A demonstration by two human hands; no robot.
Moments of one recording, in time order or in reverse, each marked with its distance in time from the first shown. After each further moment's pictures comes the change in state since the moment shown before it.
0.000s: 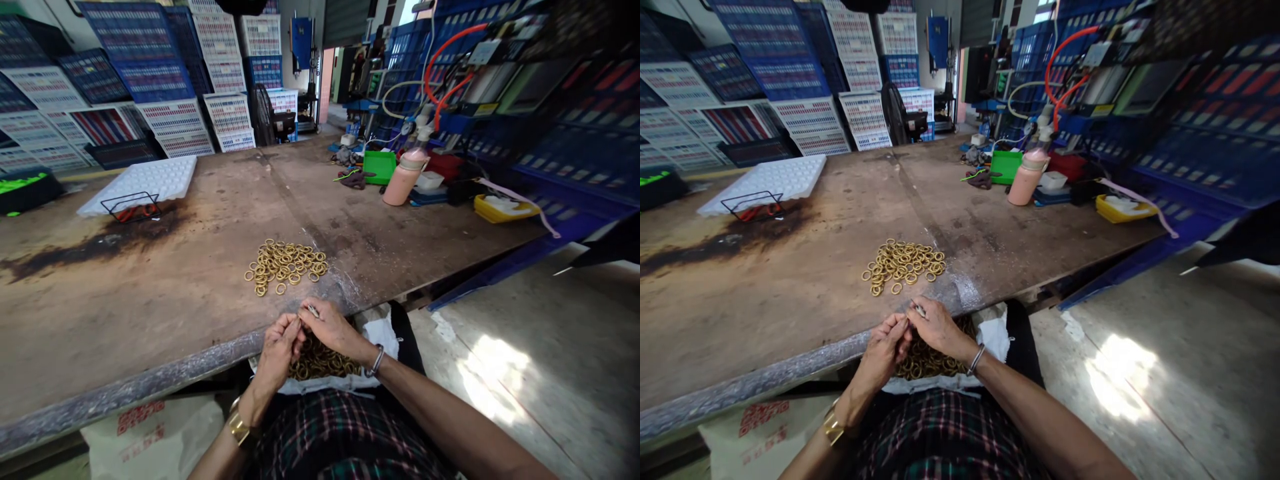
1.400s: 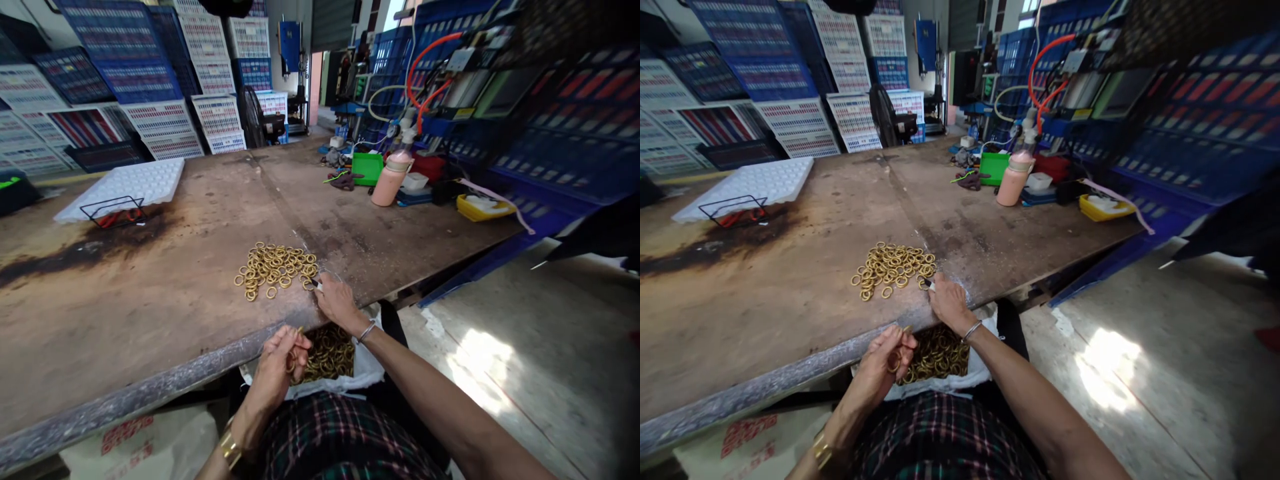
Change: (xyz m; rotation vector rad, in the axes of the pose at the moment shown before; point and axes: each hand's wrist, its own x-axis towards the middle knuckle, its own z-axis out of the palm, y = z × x) left_hand -0.015 0.004 0.019 -0.251 -0.050 -0.098; right_hand 0.026 0.028 -0.038 -0.873 0.108 0.207
